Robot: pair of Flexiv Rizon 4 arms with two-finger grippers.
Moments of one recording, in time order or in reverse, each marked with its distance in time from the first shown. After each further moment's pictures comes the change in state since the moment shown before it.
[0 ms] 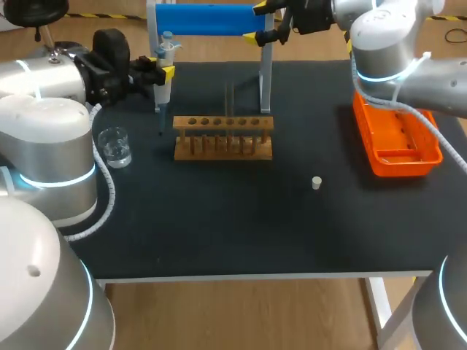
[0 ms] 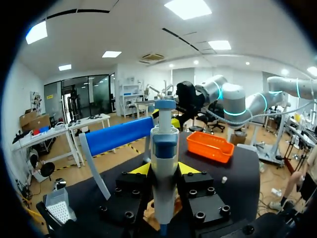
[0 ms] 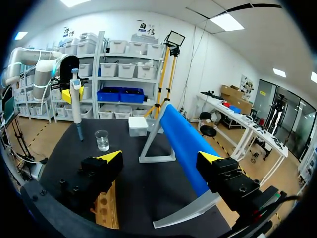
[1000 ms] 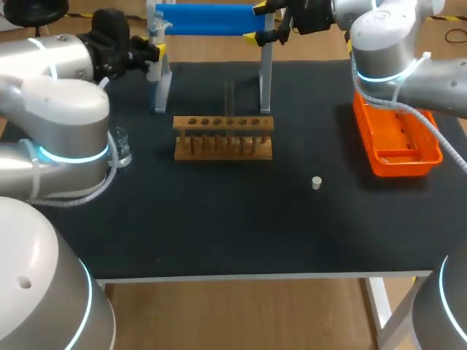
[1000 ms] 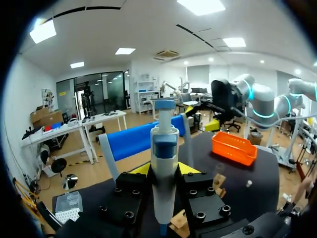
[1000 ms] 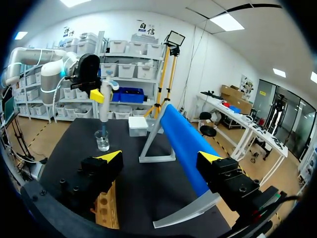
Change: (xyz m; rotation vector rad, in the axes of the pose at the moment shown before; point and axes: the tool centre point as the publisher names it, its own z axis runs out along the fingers) left arm -0.081 -0.006 0.040 -0.023 -0.148 -0.030; right arm 0.000 0.000 0.000 0.000 0.000 0.000
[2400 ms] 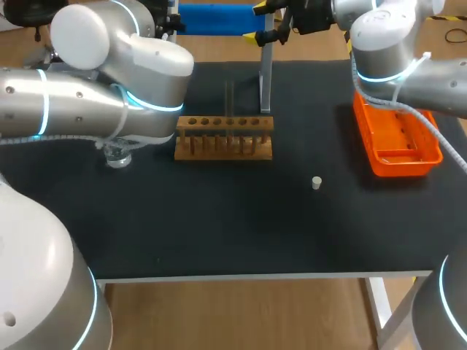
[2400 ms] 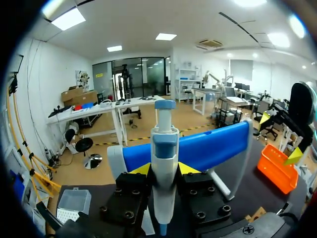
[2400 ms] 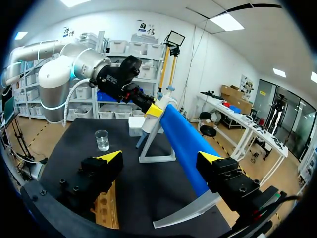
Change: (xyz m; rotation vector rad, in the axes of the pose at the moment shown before) left arm -0.075 -0.013 0.118 -0.121 -0.346 -0.139; right arm 0.000 0.000 0.000 0.000 0.000 0.000
